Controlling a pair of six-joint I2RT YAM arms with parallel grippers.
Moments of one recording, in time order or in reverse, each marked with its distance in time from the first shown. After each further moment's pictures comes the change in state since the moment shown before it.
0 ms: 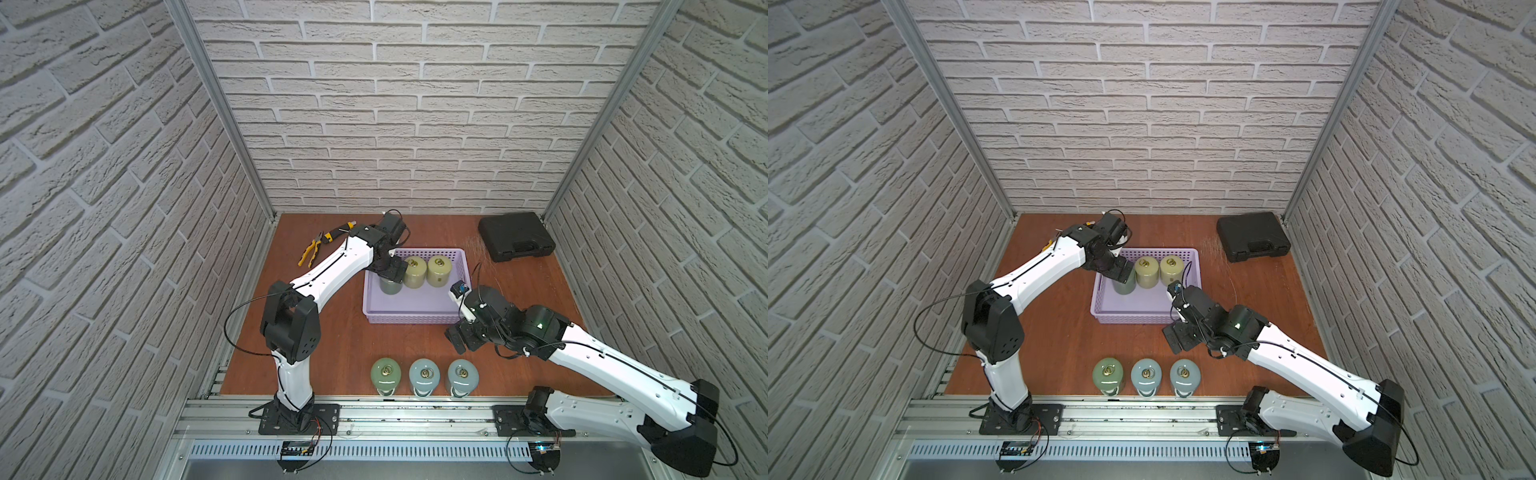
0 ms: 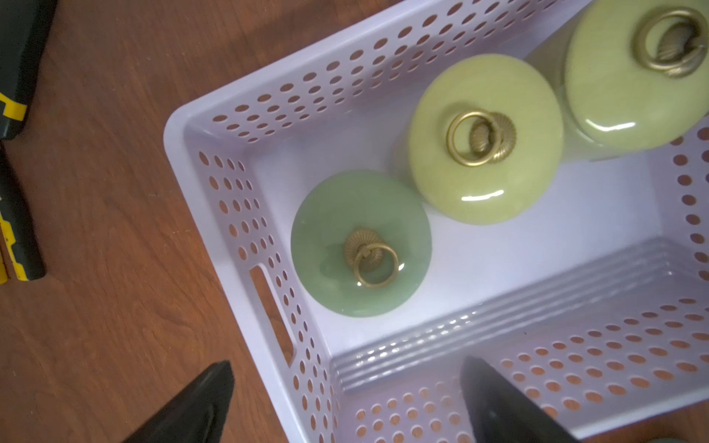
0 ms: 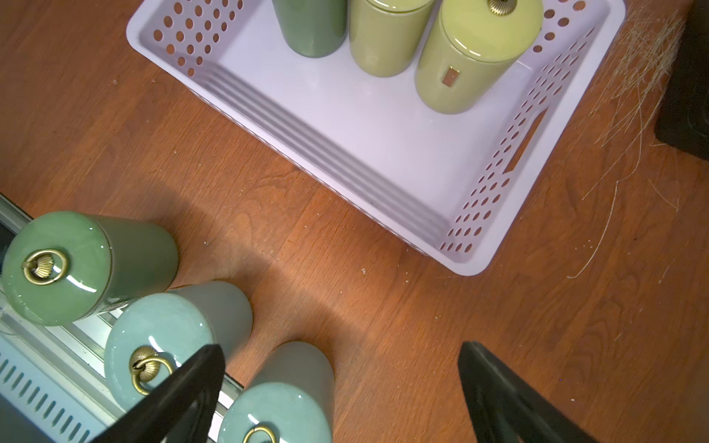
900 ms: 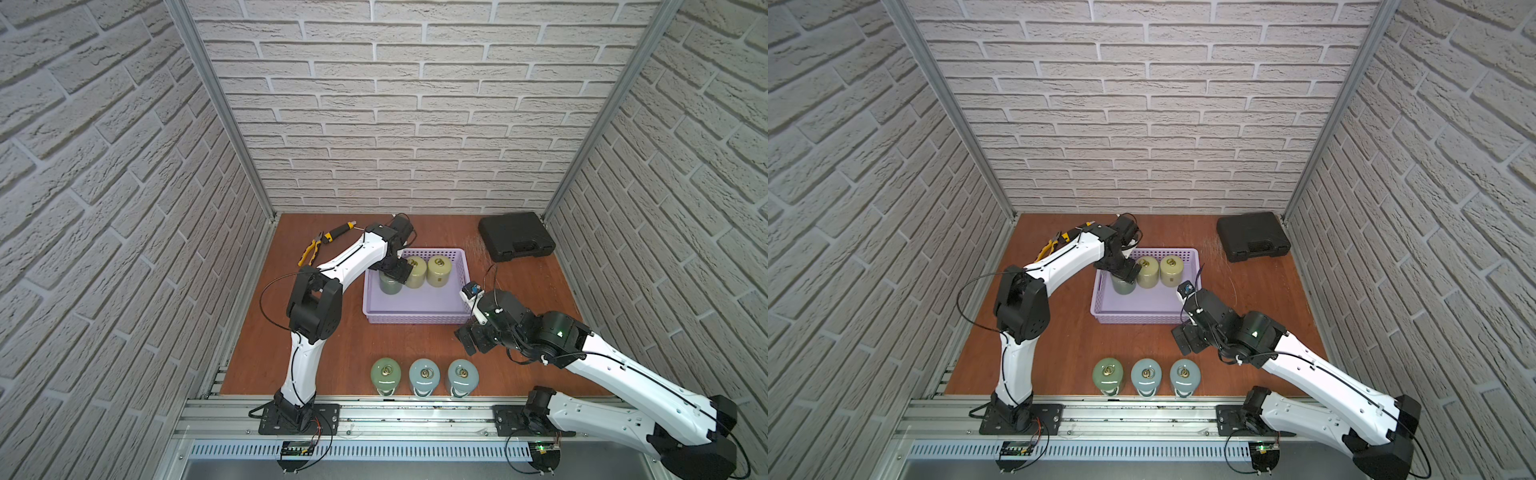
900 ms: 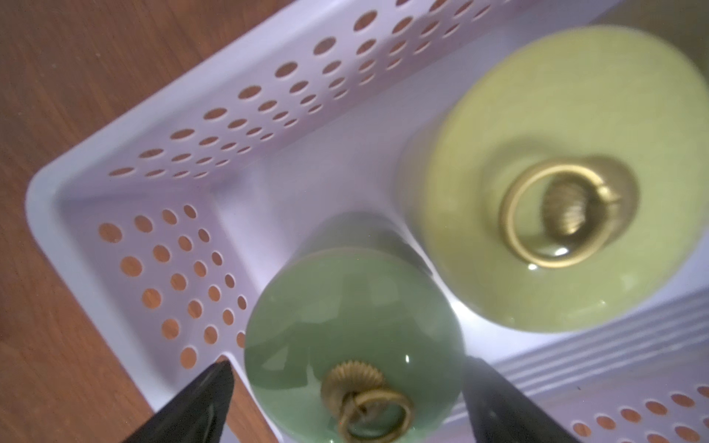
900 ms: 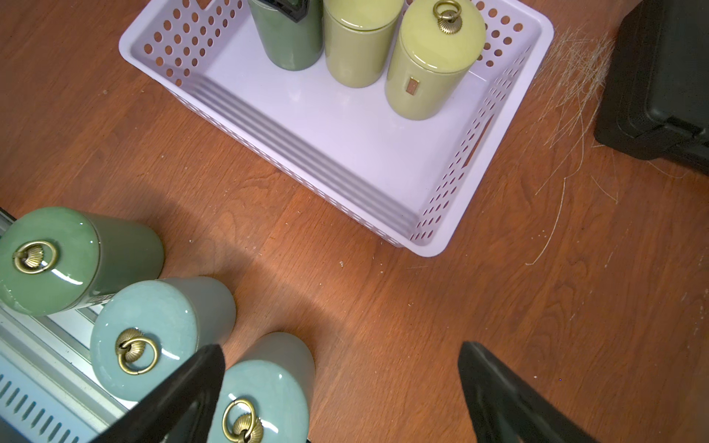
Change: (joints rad) left arm 0.006 0.224 0.137 -0.011 0.009 0.068; right arm 0.000 -0.098 -0.002 -0.063 0.059 0.001
